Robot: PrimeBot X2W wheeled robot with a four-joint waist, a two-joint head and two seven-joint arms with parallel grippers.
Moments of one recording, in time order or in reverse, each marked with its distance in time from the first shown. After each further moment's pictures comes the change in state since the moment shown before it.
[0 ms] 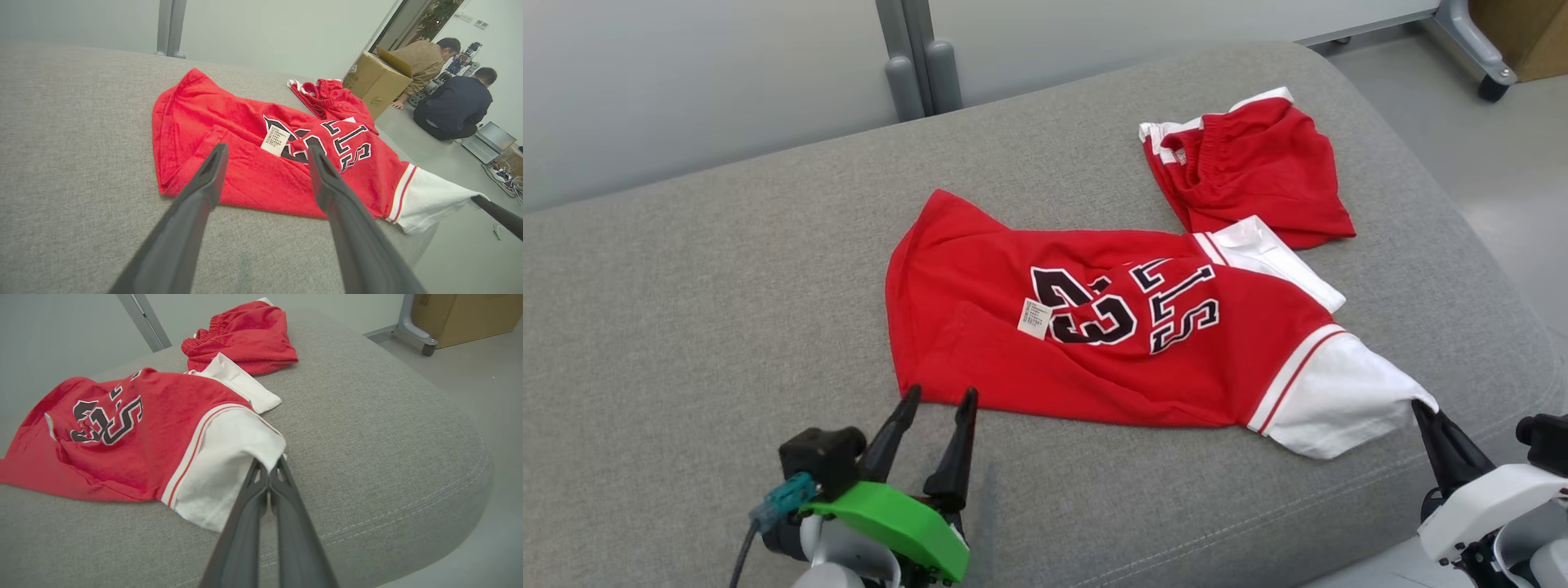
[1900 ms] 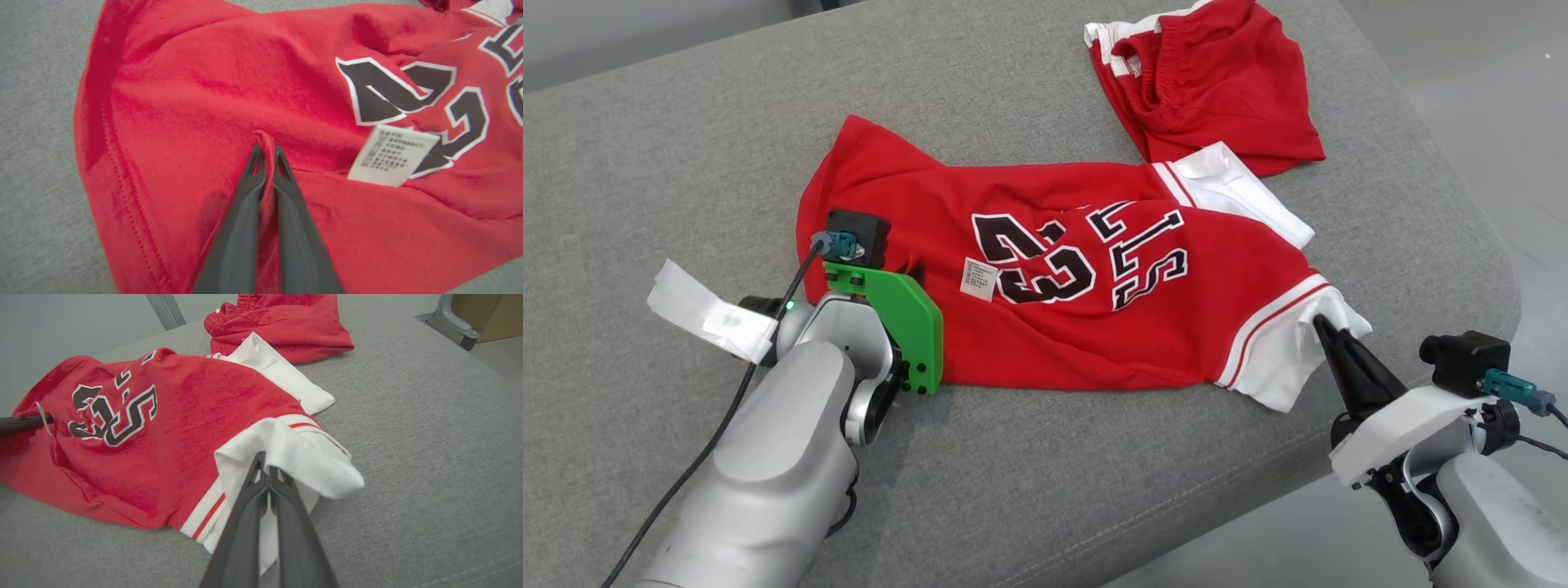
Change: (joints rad) left arm -0.557 -0.061 -0.074 0.515 0.131 -0.003 0.418; right arm -0.225 0.103 0.127 0.069 -0.062 0.031 -0.035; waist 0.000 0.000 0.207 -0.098
